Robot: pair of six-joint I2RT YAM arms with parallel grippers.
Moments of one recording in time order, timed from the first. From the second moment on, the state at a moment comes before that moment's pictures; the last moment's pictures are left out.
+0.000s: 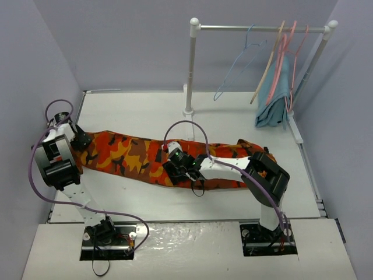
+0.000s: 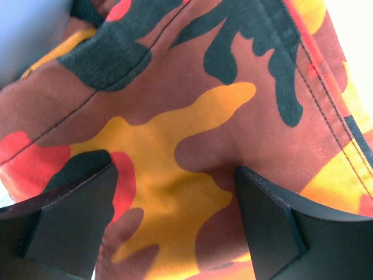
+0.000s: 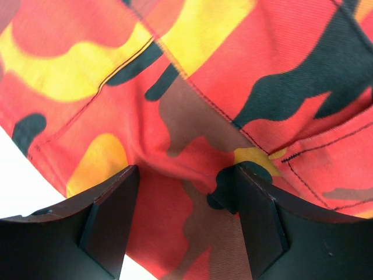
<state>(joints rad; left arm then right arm) 0.44 1.95 1.36 -0.54 -0.16 -0.41 0.97 1.83 1.06 -0.20 0.16 0.33</state>
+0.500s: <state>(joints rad) 0.04 1.48 1.11 -0.54 -0.09 -0.46 0.67 1.32 0.90 -0.32 0.23 0.45</state>
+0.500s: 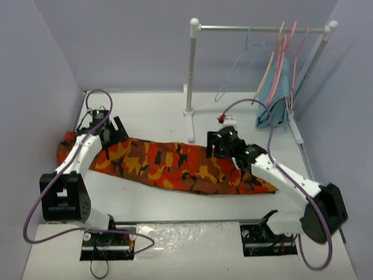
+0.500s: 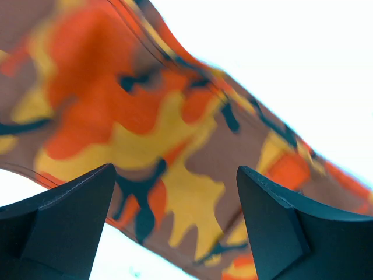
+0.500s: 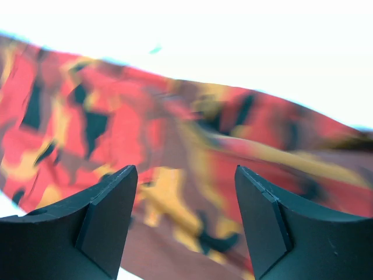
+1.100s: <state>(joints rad) 0.03 1.71 1.07 -0.55 -0.12 -0.40 -0.12 1.33 0.58 -0.27 0.00 0.64</state>
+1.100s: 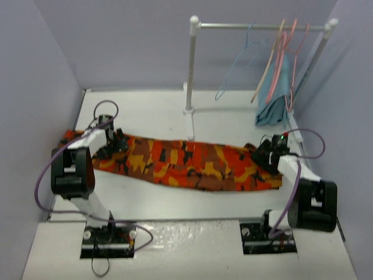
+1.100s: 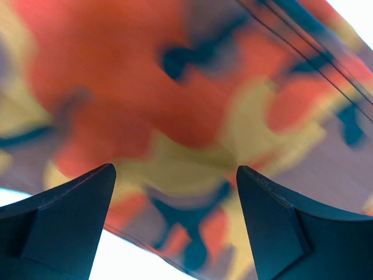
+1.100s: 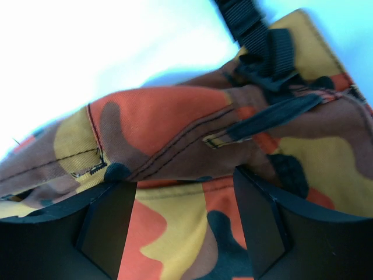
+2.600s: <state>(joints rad) 0.05 1.81 1.15 -0.41 0.02 -0.52 -0.34 1.78 0.50 0.65 -0.67 0.84</state>
